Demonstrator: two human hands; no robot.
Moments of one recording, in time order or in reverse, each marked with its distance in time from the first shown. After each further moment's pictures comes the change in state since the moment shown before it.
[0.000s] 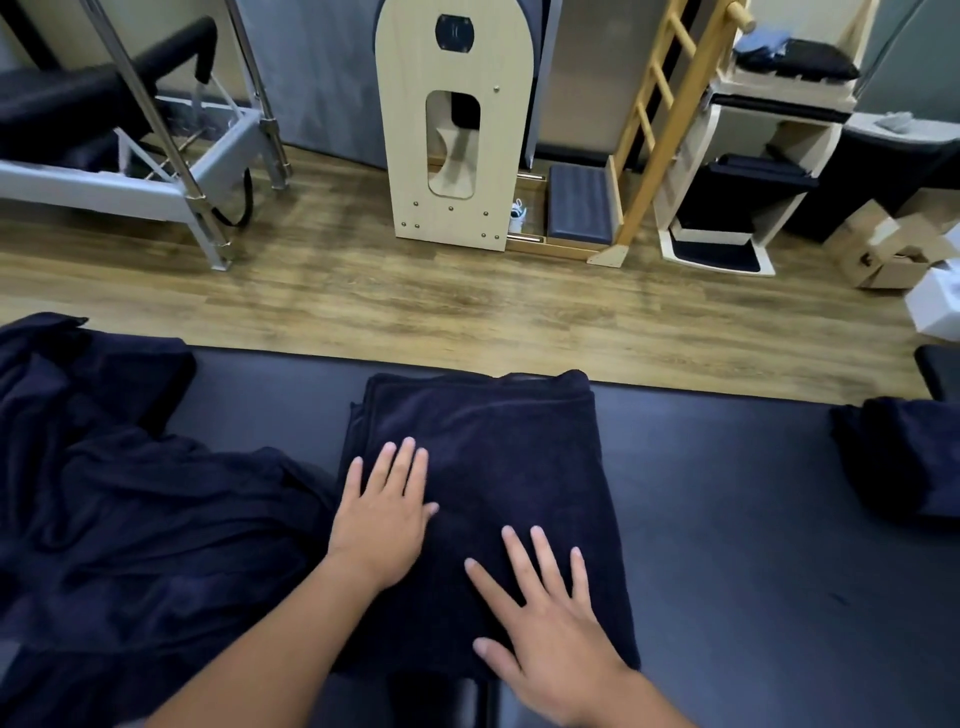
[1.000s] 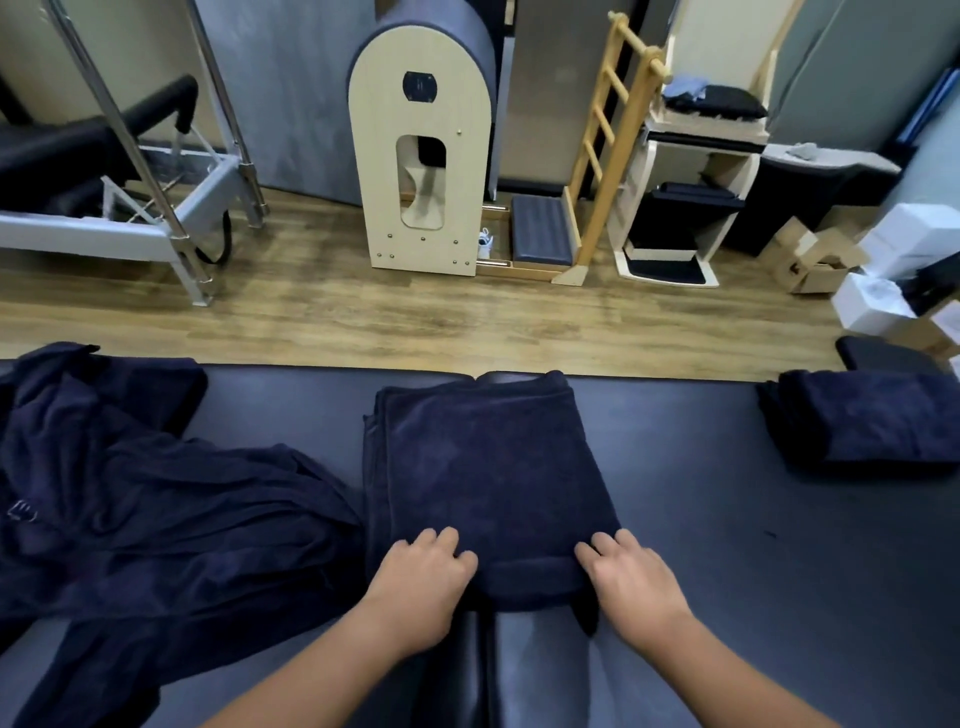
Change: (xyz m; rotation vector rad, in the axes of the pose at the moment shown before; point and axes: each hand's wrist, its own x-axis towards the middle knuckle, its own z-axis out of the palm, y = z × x) left_hand -0.107 0.047 -0.042 0.046 -0.002 0.452; right_hand -0.068 0.056 -0.014 -0.237 0.041 0.270
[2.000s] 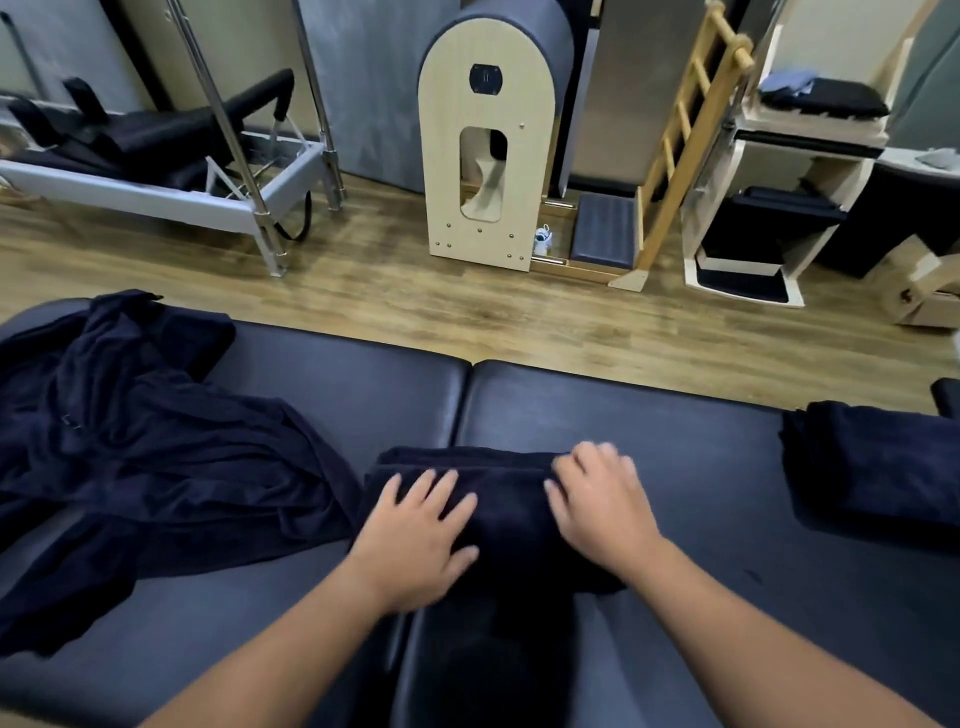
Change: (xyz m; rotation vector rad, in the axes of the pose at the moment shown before) left_hand 0.039 0.067 -0.009 -0.078 0.125 -0.275; right_hand 0.051 0.073 -0.046 0.093 0.572 -0.208
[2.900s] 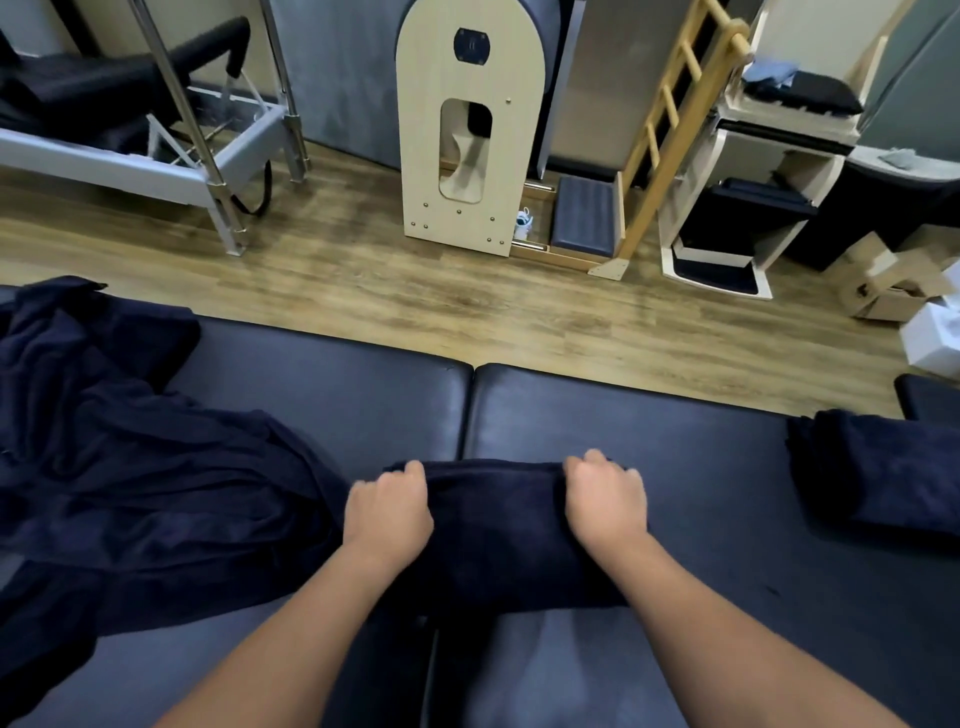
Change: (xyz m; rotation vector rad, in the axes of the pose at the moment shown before) left_hand 0.054 -0.058 -0.008 -0.181 0.023 -0.409; right_hand 0.058 -0.024 0.033 -0.130 -0.357 0.356
